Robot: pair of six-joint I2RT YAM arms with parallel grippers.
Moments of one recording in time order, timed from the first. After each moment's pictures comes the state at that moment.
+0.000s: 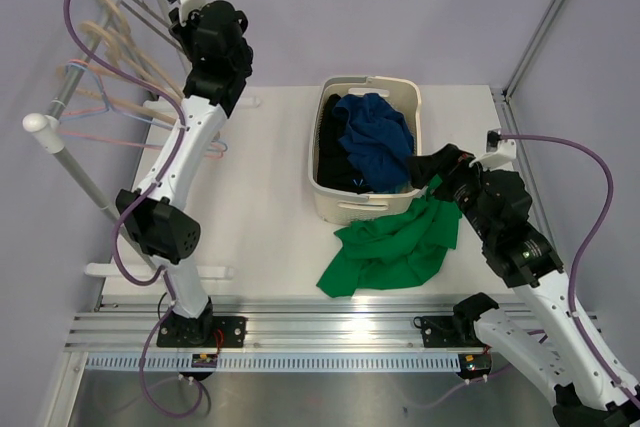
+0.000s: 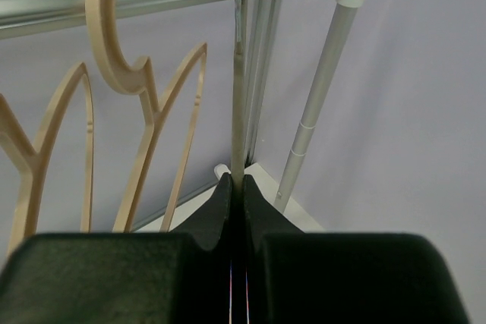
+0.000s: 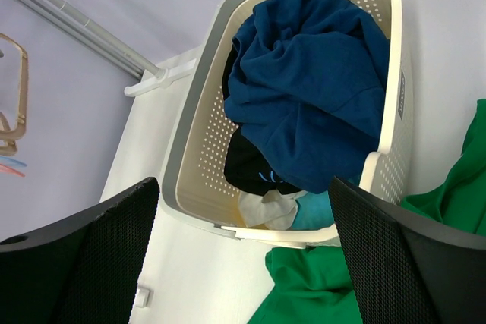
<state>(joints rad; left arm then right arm) -0.34 1.84 2.05 -0.05 -1.24 0.03 0.44 0.69 0.89 -0.34 0.14 0.64</state>
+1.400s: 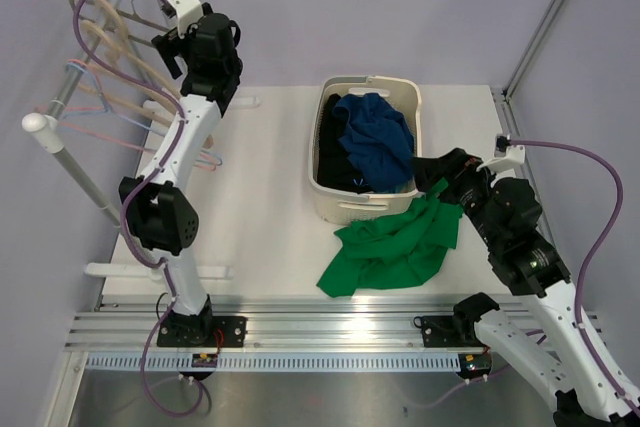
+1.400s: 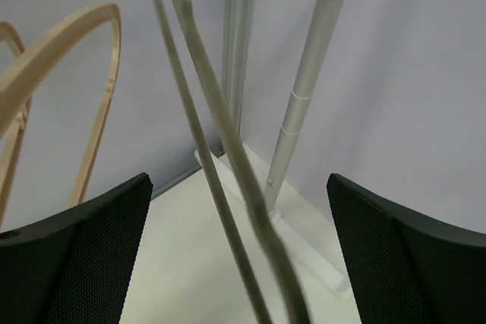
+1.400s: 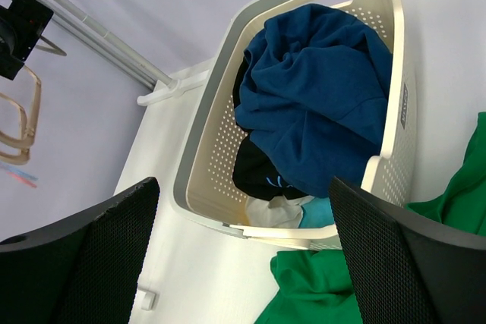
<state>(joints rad) -0.23 1.92 1.99 -0.09 -1.07 -0.14 0.44 0.63 0.88 -0.34 0.14 0.63</state>
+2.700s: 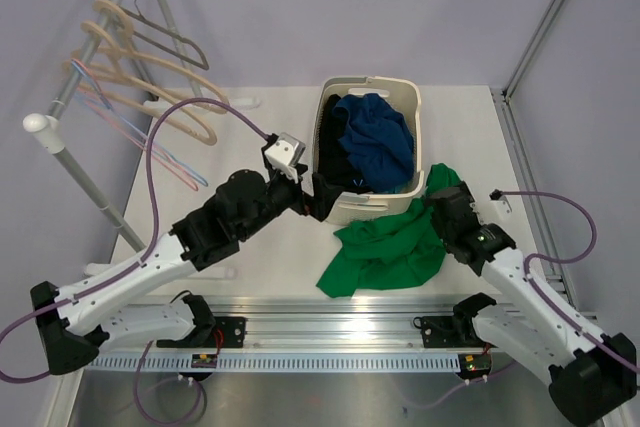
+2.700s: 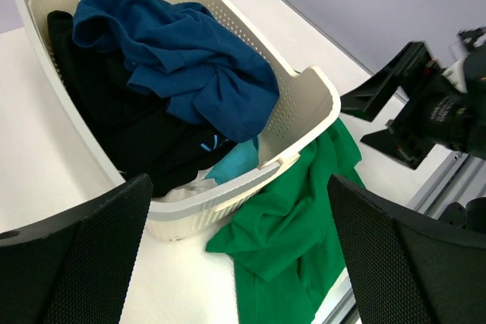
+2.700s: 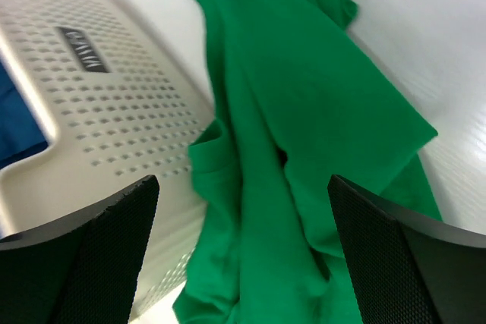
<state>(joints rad) -0.98 1.03 0.99 -0.12 -0.21 -0.24 0.44 0.82 0.61 -0.62 0.57 1.39</state>
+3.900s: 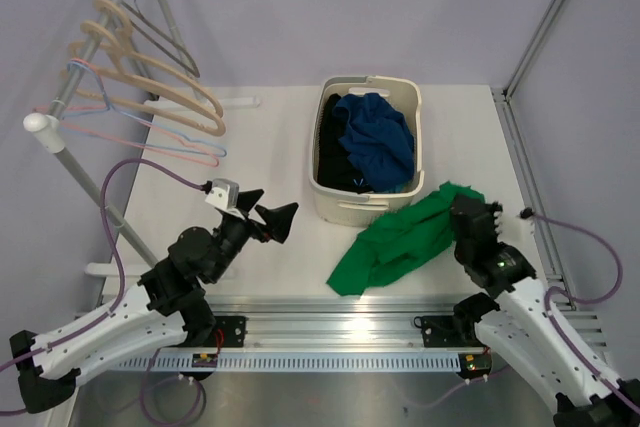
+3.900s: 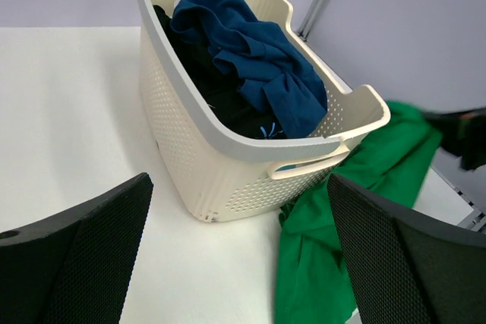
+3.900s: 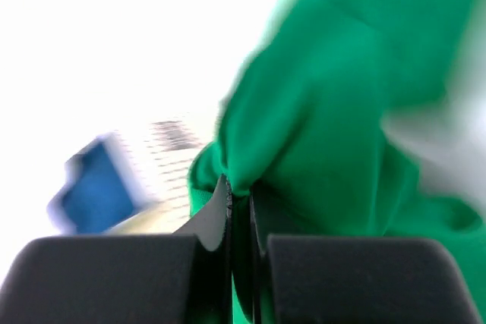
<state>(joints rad) -0.99 0.52 0.50 0.07 -0.44 -0.31 0.44 0.65 0.52 -0.56 0.76 1.66</state>
